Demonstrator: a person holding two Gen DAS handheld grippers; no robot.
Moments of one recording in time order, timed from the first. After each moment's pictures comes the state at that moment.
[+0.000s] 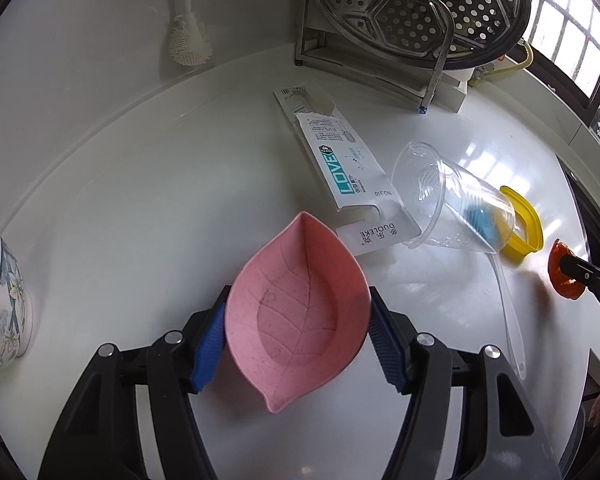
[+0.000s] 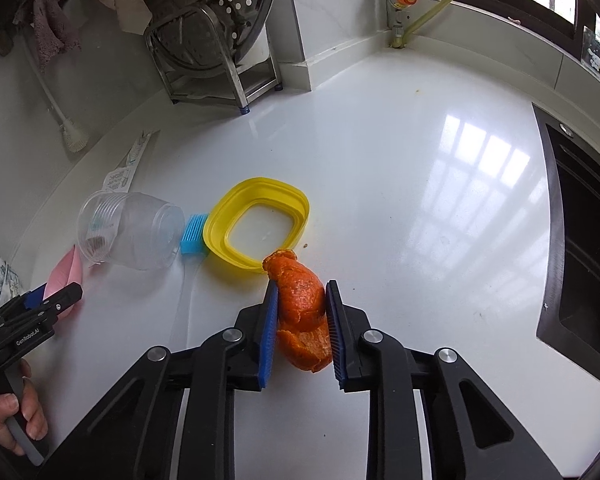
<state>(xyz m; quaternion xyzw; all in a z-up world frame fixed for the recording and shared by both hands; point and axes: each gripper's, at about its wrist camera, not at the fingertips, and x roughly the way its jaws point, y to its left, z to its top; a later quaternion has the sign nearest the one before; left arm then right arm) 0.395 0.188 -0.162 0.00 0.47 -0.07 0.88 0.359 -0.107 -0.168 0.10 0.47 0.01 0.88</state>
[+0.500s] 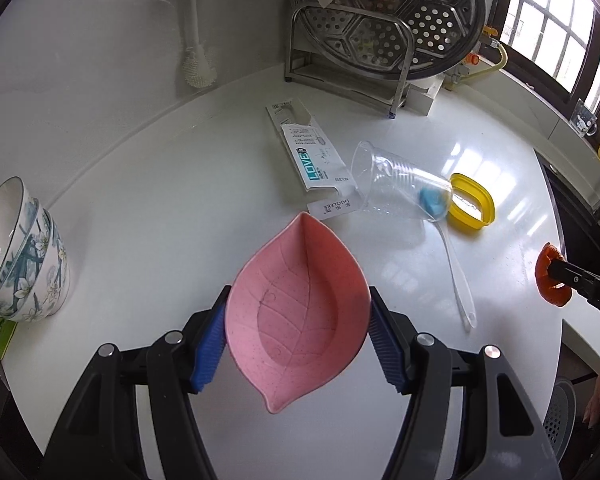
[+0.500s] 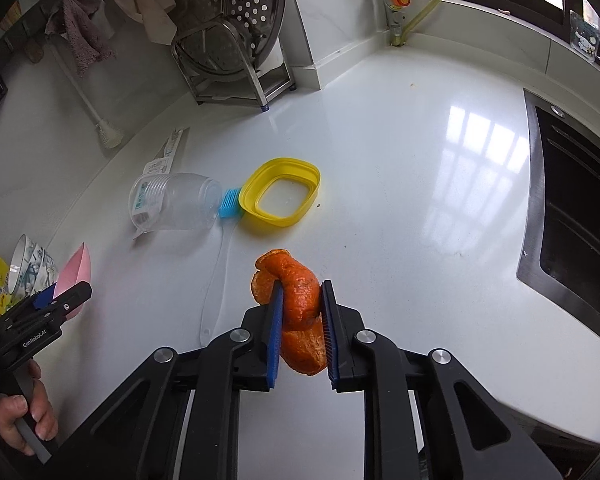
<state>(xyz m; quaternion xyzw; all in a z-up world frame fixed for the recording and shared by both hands) 0.329 0.180 -0.117 0.01 0.46 -0.07 0.89 0.295 -0.109 -0.143 0.13 0.47 0.05 0.87</state>
